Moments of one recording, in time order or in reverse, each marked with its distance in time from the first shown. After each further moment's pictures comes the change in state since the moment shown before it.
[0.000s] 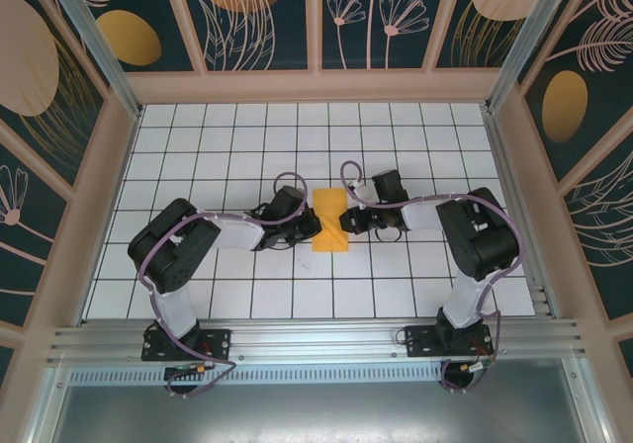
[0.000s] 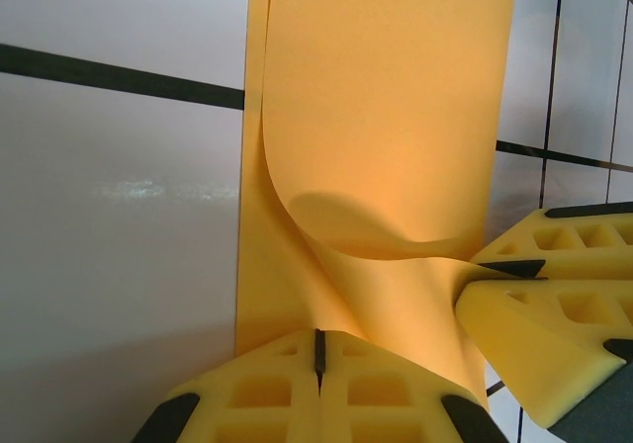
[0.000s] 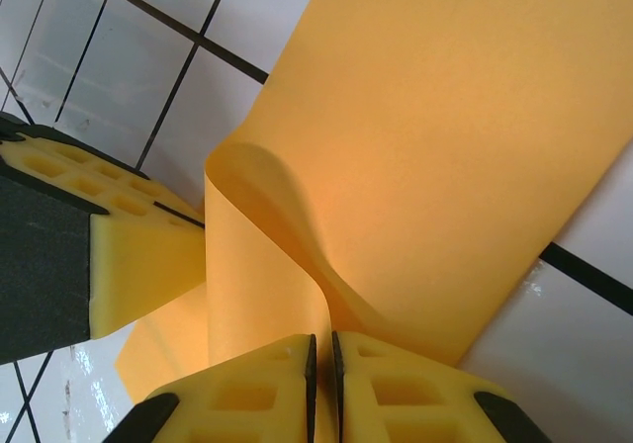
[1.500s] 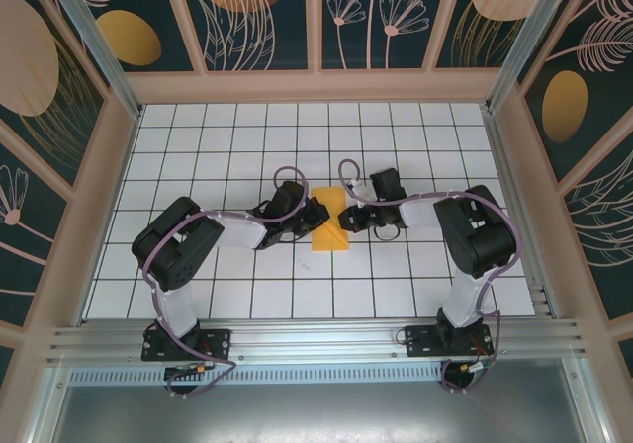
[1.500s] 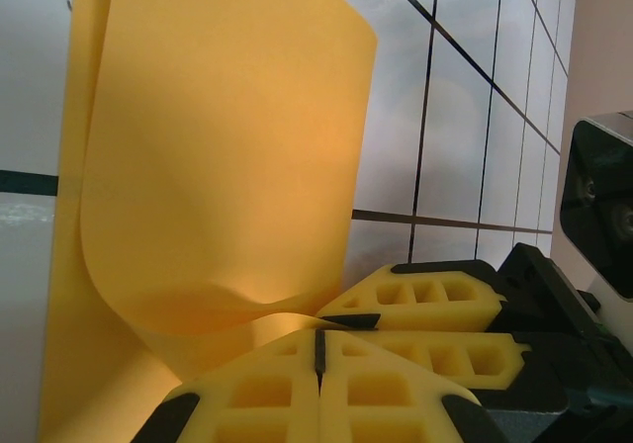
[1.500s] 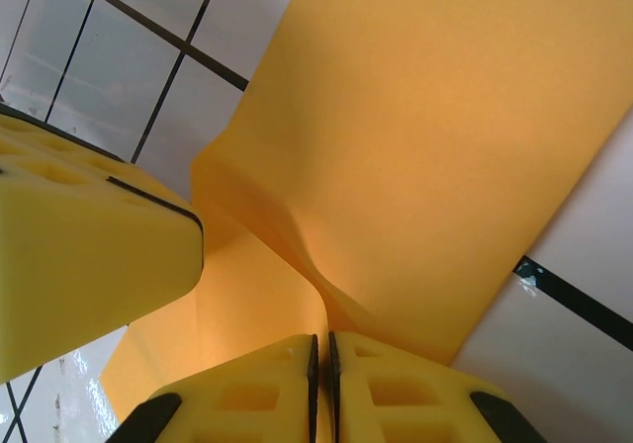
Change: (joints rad) left arm -0.008 0.024 0.021 0.175 0.013 -0.164; right arm 0.005 0.027 0.033 -0.022 0.014 0.000
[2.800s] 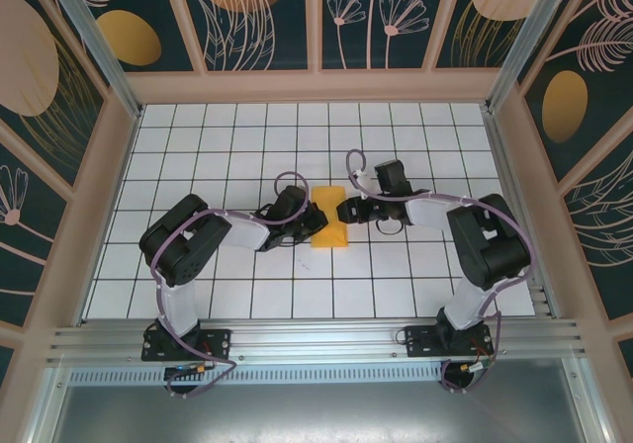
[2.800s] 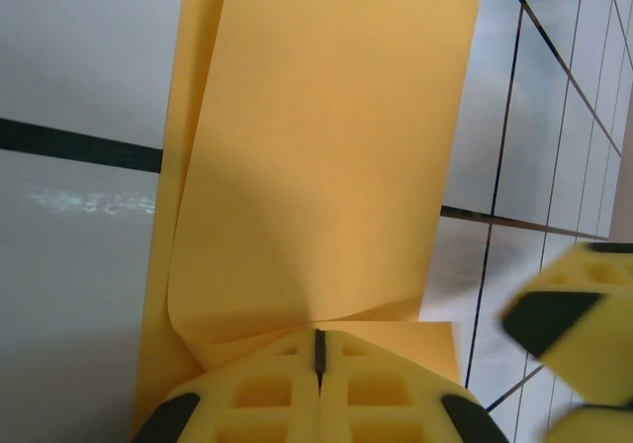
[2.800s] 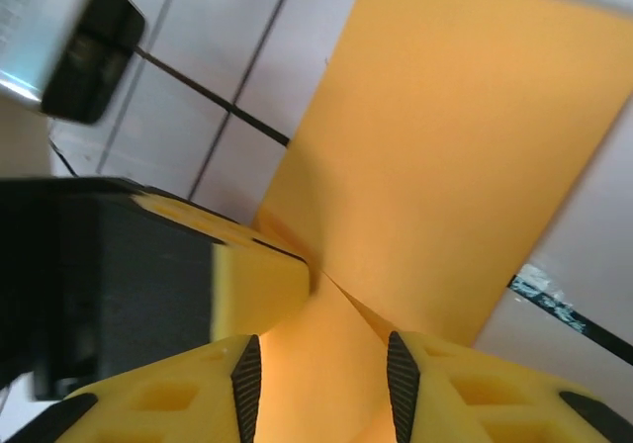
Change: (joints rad) left arm -0.005 0.050 -0.004 -0.018 -0.027 0.001; right arm -0.022 -0.119 0.017 -0.063 -0.004 0.065
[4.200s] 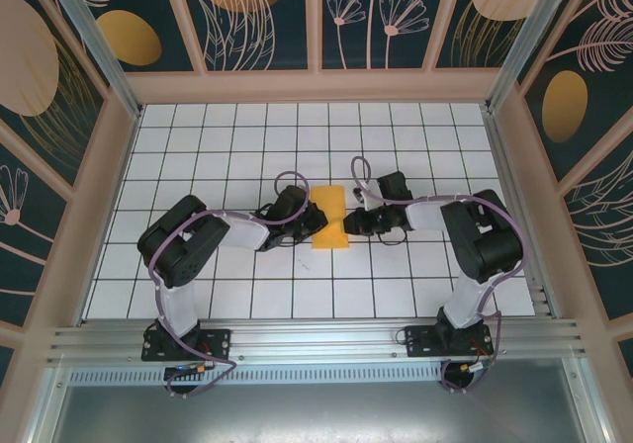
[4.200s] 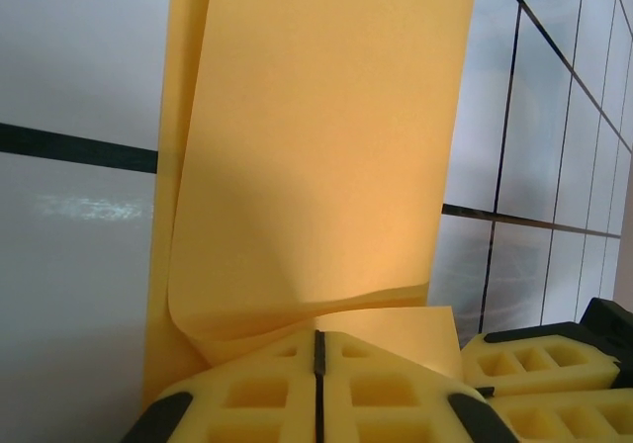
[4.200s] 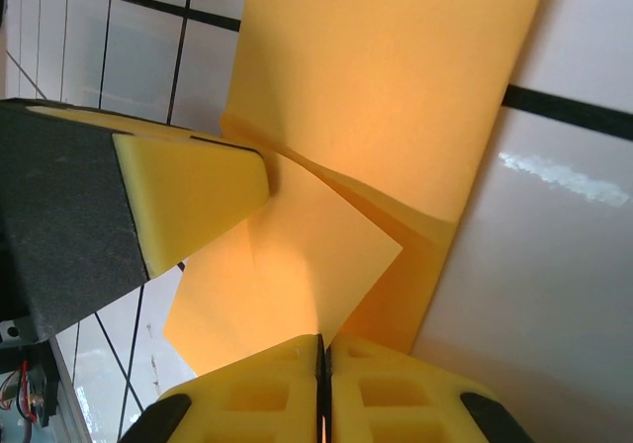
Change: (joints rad) left arm -0.003 -0.021 0.002 -0.030 -0.018 0.030; right arm -0.017 0.069 -0.064 -0.003 -0.101 0.127
